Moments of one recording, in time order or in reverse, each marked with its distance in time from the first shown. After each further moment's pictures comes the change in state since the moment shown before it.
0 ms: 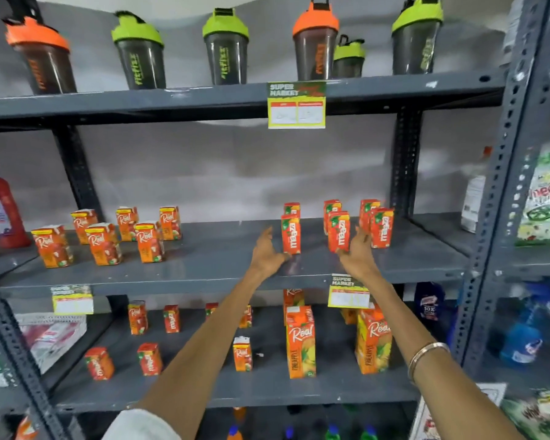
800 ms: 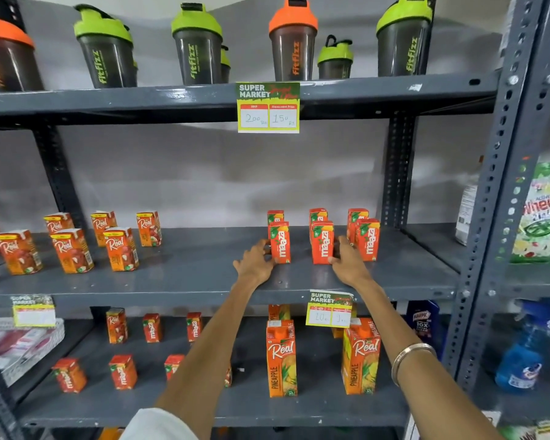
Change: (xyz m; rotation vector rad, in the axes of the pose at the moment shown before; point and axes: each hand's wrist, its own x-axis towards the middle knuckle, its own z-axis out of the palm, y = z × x) left_hand 0.050 -0.007 0.049 0.325 0.077 -0.027; right_hand 0.043 0.027 -0.020 -0.001 -0.166 -0.029
